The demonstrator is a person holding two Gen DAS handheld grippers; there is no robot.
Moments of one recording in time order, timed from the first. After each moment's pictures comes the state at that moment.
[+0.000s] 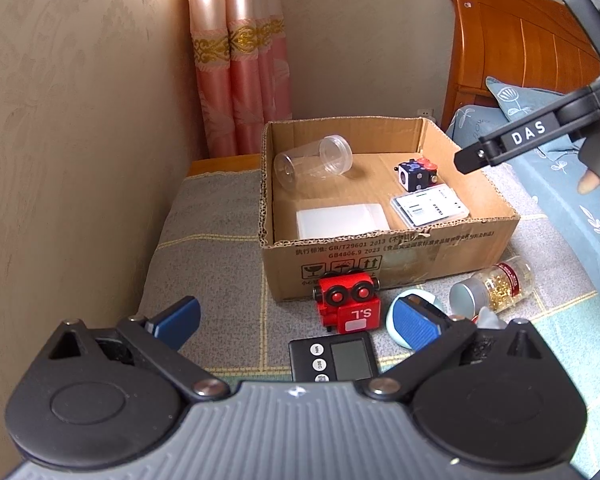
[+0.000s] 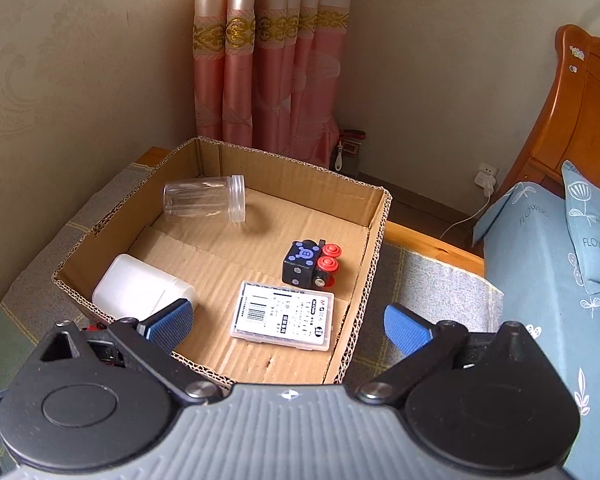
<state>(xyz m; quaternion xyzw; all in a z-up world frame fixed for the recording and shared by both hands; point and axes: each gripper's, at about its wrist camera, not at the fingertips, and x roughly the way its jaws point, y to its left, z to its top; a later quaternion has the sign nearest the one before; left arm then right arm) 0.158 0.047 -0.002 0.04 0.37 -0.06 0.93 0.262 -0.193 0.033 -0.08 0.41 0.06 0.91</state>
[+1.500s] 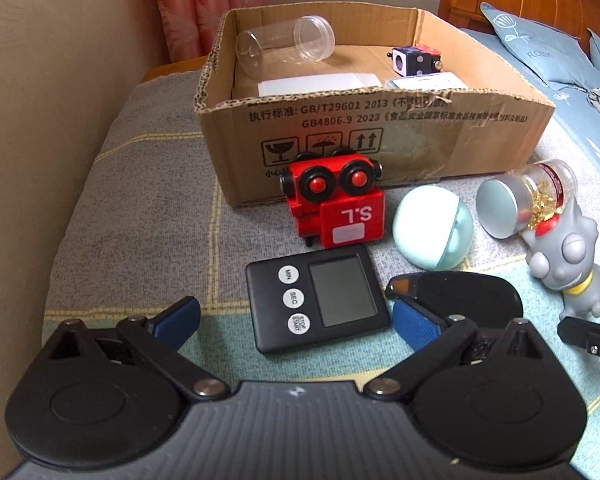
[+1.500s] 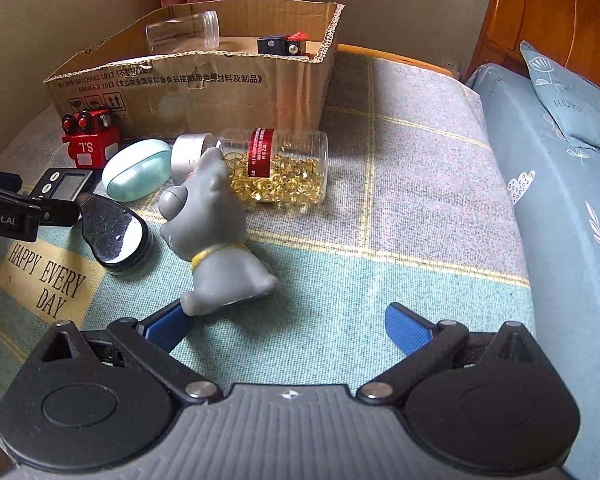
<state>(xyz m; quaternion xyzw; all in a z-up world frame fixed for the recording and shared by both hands) 0.186 0.031 -0.088 0.06 0.46 -0.08 0.88 0.115 -0.214 -0.088 -0.01 0.47 0.00 0.89</state>
